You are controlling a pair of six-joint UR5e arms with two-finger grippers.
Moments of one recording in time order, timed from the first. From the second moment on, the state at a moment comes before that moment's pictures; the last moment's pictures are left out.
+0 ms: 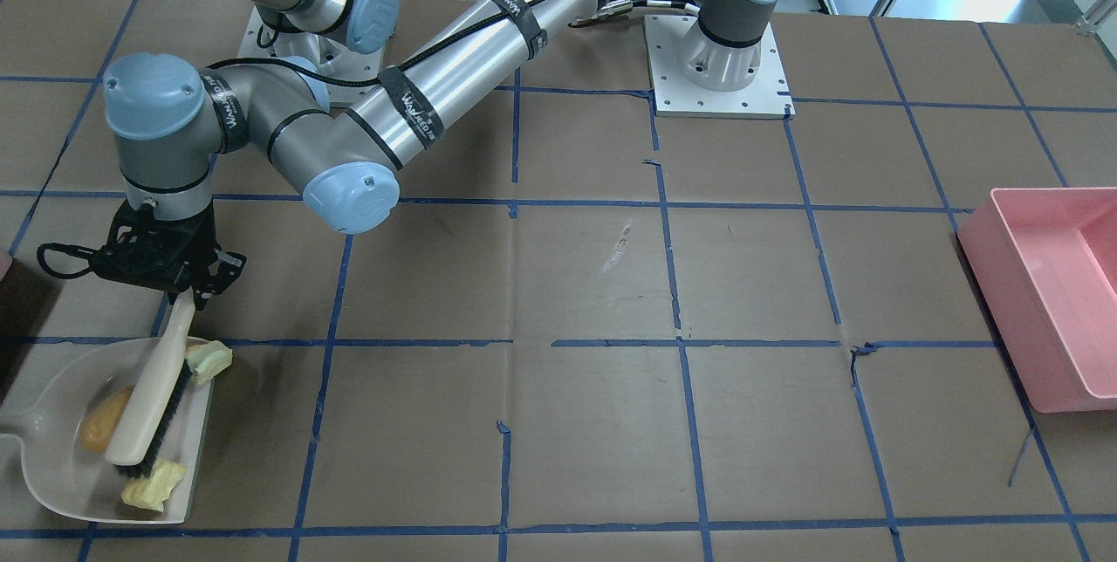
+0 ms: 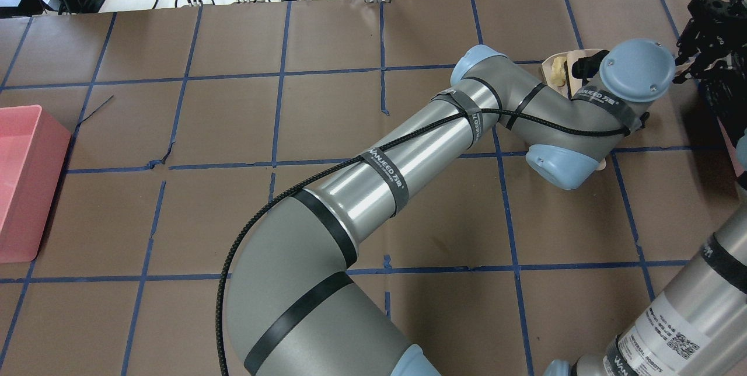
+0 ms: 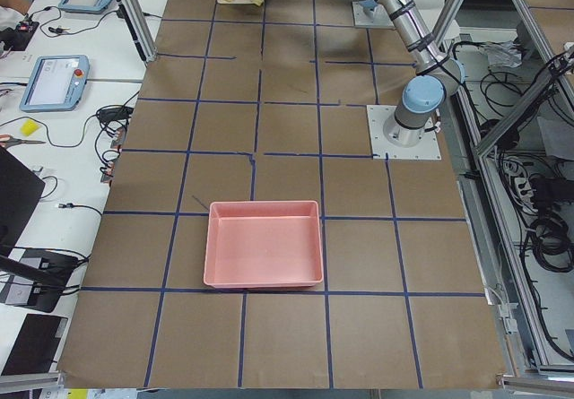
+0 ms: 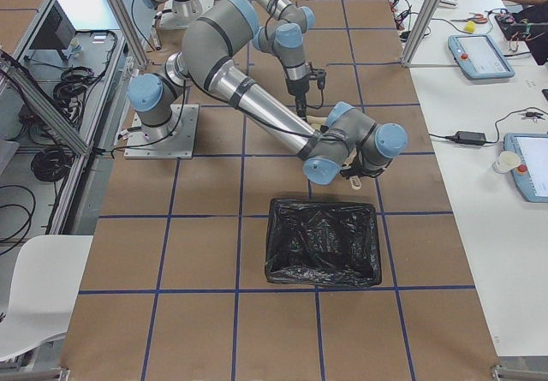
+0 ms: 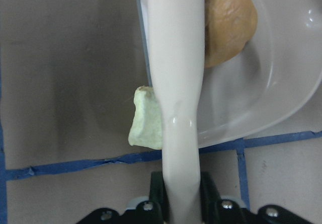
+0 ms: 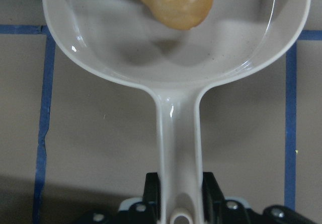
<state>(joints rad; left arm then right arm) -2.40 -2.57 -0.77 -1.01 1.54 -0.77 0.99 -0.84 1.16 -1.73 -1.41 -2.22</state>
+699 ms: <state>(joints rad) -2.38 -2.49 -0.76 -1.17 1.56 -0.72 0.99 -0.84 1.16 -1.73 -1.41 -2.22</state>
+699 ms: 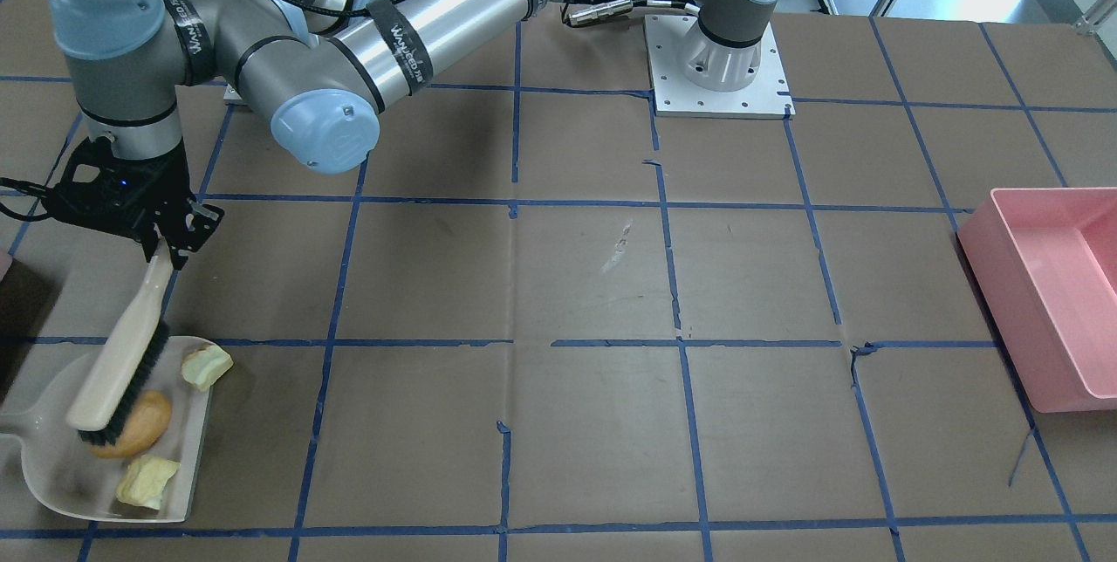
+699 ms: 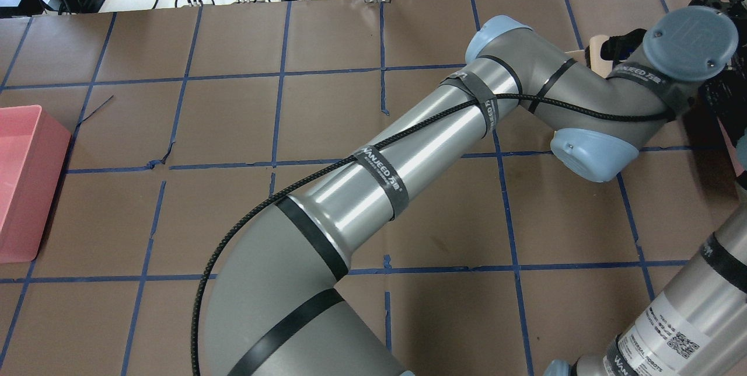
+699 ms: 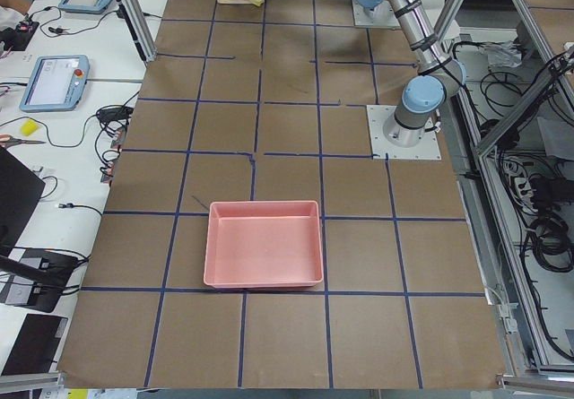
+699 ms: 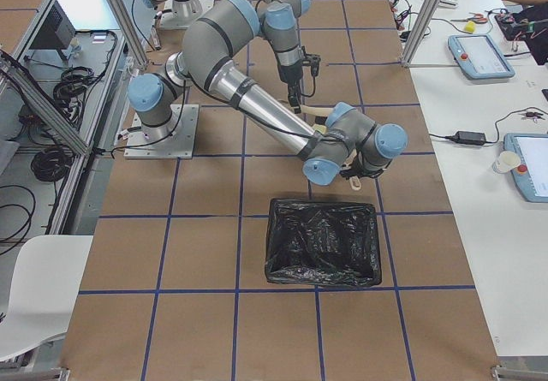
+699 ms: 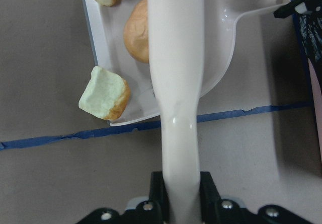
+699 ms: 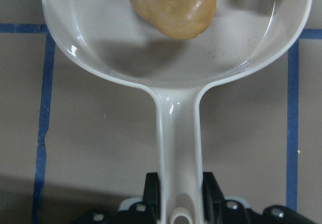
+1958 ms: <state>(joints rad) -2.36 -2.38 -1.08 -1.08 1.56 -0.88 0.99 -0.84 1.16 -1.73 -1.41 -2.22</state>
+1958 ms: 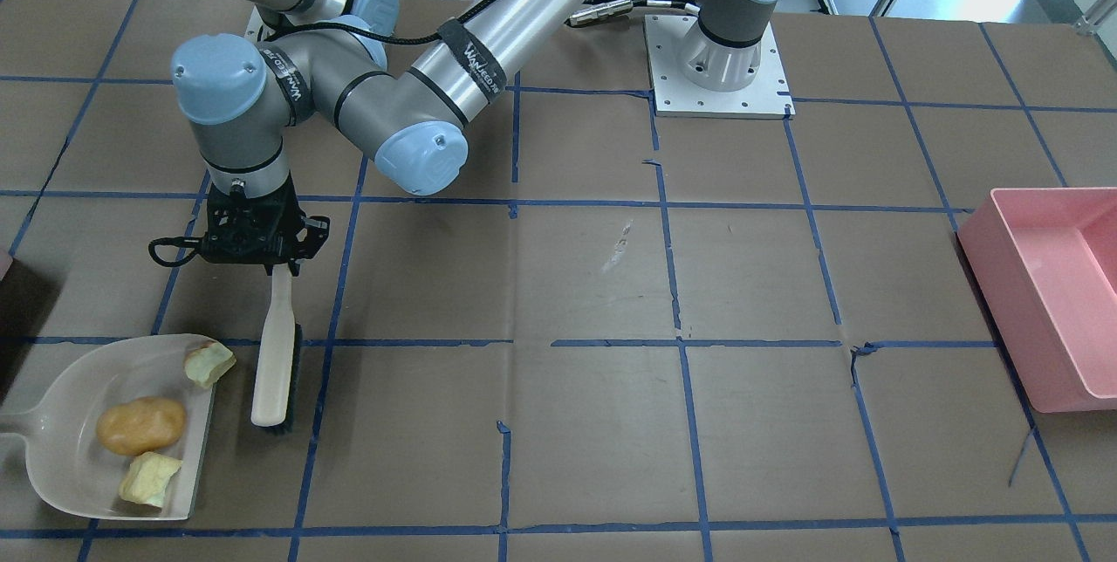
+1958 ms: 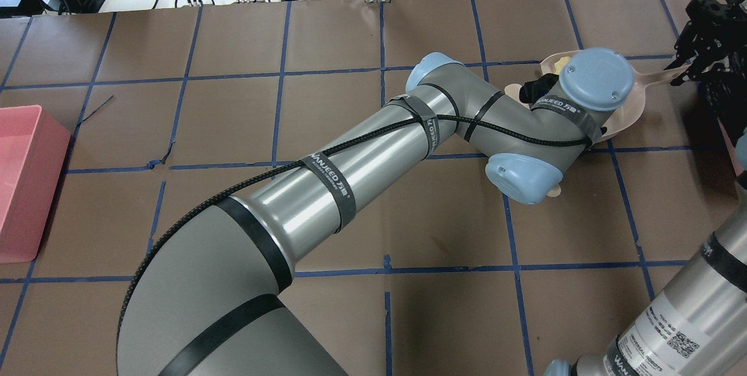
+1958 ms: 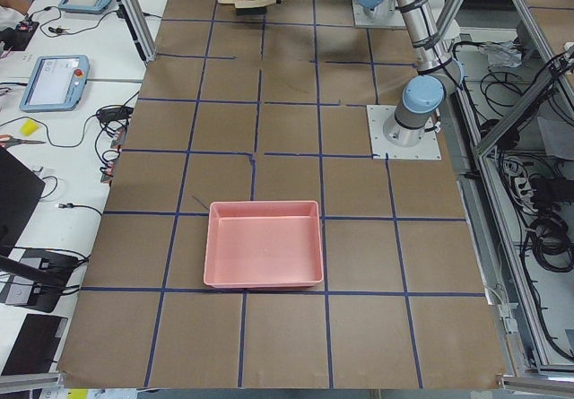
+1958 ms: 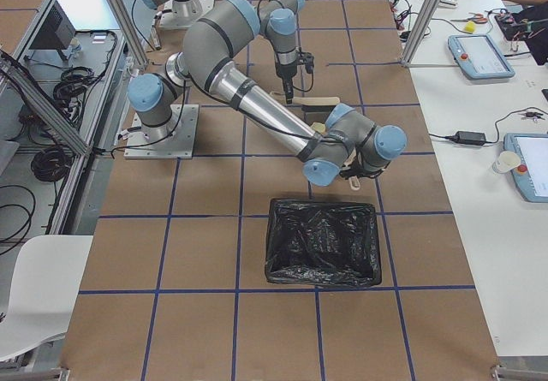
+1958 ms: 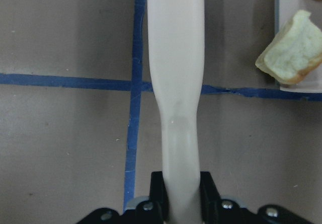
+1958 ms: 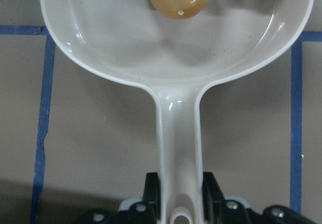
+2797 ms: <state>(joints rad) -2.40 -2.53 -0.83 -1.08 1.57 -0.98 0.99 -0.84 1.16 -1.73 -1.41 -2.22</state>
